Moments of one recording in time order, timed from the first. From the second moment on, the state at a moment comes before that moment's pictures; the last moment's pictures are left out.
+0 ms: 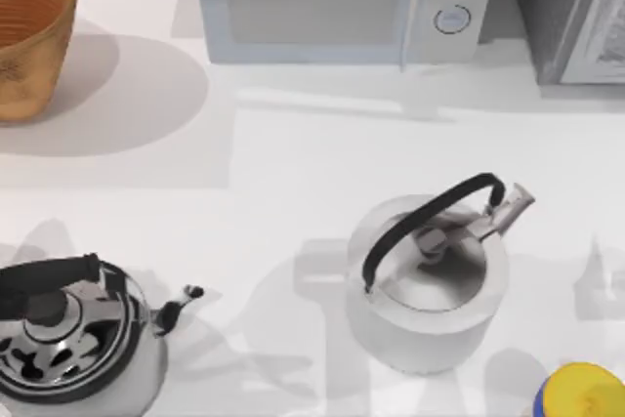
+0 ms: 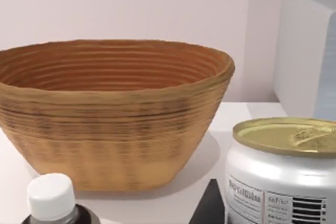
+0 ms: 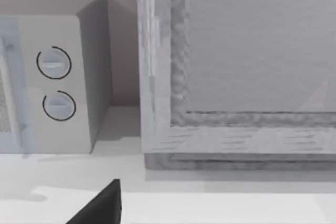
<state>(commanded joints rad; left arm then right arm) 0.00 0.01 0.02 -0.01 0.00 0.00 0.00 0.00 0.00 0.00 0.00 0.00</state>
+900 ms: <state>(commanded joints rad) -0.01 0.32 0.16 0.15 0.12 0.02 0.00 0.00 0.00 0.00 0.00 0.00</state>
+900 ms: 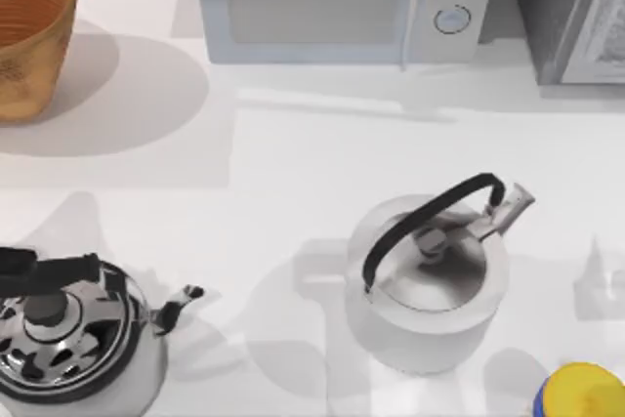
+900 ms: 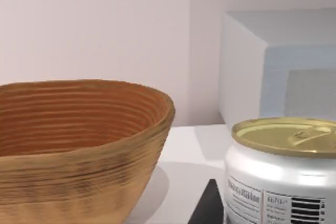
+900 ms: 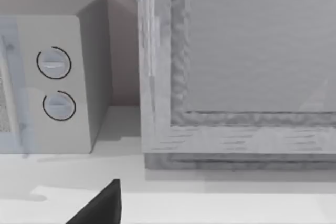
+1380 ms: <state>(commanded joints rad) -0.13 1.03 0.59 0.57 0.47 0.07 0.00 0.00 0.00 0.00 0.00 0.00</state>
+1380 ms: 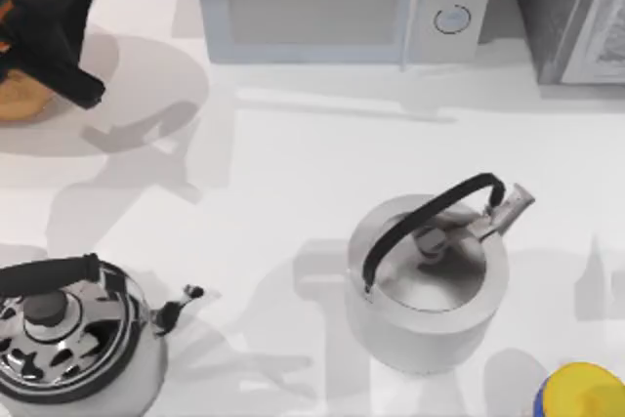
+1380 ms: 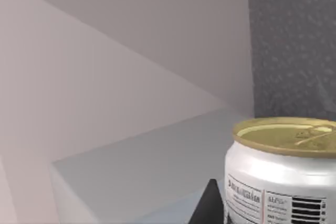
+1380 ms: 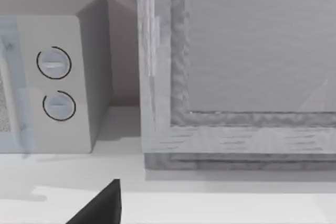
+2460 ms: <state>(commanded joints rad) -0.38 2.55 1.30 1.25 1.21 0.03 0.00 0.00 0.00 0.00 0.00 0.00</state>
